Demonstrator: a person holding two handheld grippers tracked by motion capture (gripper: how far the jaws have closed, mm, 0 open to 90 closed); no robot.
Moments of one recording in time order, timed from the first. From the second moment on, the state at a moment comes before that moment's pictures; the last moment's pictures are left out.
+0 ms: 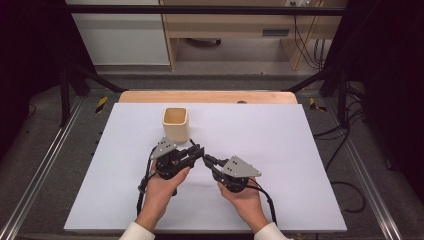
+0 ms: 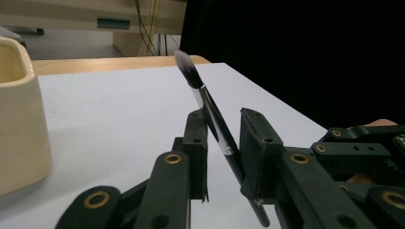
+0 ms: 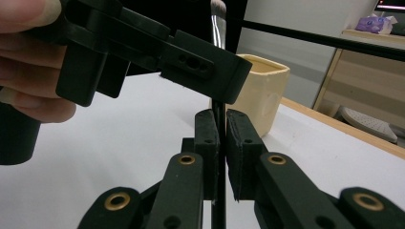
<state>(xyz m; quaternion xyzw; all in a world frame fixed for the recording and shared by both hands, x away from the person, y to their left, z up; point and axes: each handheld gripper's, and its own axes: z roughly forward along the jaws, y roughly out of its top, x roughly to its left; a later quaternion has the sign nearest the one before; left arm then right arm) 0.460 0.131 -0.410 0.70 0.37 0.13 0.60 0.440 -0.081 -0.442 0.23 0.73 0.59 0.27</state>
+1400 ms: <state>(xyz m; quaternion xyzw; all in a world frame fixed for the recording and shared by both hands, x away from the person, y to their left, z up) 0.457 0.141 -0.401 0.71 0.35 0.17 0.59 0.445 -0.081 -0.449 0.27 0.74 0.56 0.25</state>
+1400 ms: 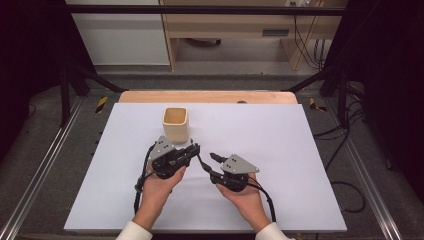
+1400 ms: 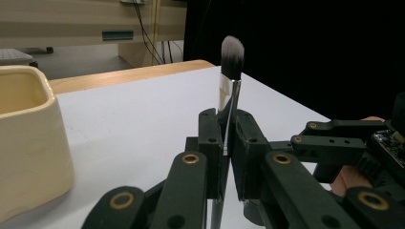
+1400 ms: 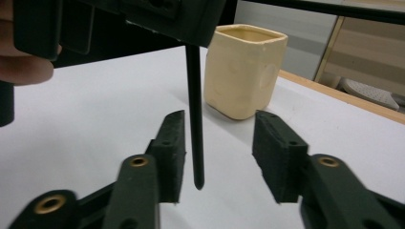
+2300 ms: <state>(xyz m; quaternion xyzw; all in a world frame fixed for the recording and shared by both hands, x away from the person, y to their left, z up) 0.469 0.177 -0.376 0.72 0.34 0.23 0.56 0.452 -0.123 -0.445 0.31 0.78 0.50 0.22</state>
